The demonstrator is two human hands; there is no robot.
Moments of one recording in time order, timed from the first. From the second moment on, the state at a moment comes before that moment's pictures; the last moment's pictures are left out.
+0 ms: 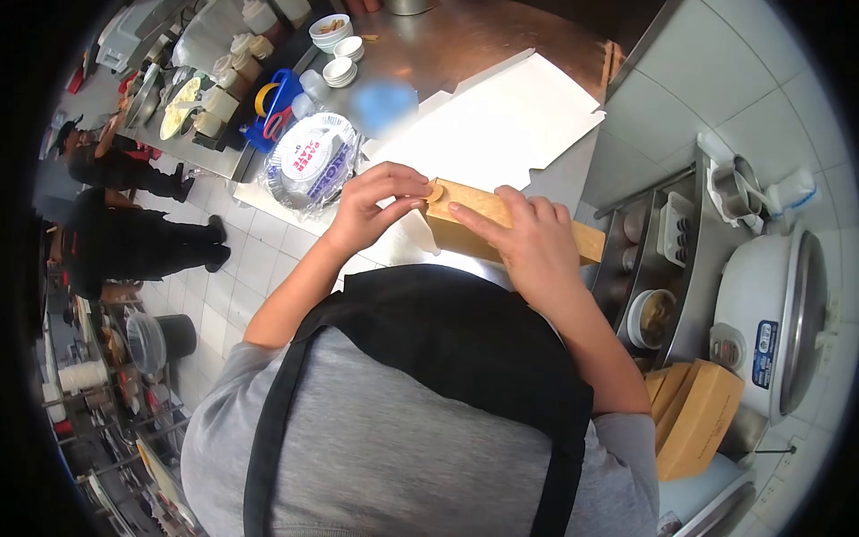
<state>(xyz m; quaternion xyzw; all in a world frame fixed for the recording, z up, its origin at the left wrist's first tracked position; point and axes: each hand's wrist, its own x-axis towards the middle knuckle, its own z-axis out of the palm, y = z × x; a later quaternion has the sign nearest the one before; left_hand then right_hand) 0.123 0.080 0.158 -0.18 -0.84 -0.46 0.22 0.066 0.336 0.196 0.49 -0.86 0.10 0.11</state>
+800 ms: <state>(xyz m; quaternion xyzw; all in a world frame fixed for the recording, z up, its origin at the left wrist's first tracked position) 0.112 0.061 0.199 -0.32 -0.89 -0.30 0.13 0.067 0.301 0.198 0.42 -0.82 0.37 -0.04</state>
